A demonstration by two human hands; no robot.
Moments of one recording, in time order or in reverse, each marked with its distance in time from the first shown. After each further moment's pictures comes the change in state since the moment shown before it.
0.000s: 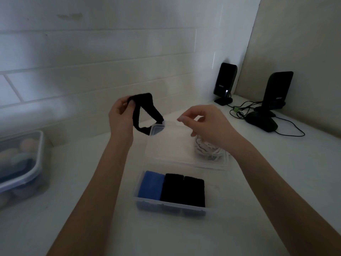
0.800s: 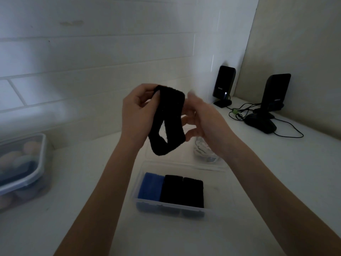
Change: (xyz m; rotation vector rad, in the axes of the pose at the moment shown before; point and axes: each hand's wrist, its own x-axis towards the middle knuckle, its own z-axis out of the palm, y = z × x) left_hand -0.056 0.072 0.038 0.147 -0.243 0.232; right_hand -0.011 -0.037 0.001 0.641 -0.137 0.092
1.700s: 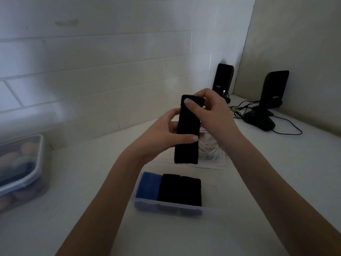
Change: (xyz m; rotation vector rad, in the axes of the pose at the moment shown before) left_hand -0.026 -0.008 0.012 -0.171 -0.713 -0.506; right_hand 0.010 0.014 -0.022 -0.329 0.378 -0.213
